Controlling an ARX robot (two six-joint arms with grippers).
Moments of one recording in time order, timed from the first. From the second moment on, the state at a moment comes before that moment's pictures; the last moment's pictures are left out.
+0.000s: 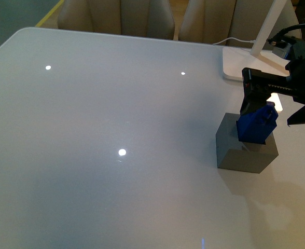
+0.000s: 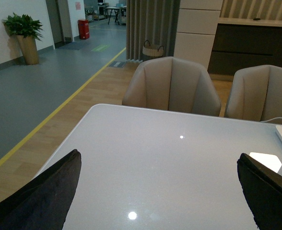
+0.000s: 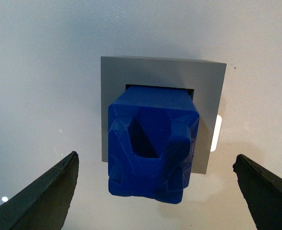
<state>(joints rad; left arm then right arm) 0.00 0.00 0.01 0.00 0.00 -0.01 0.16 1.99 1.22 -0.47 -0.04 0.20</state>
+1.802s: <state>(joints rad) 0.00 0.00 0.01 0.00 0.00 -0.01 0.00 0.63 0.02 0.62 0.00 0.00</state>
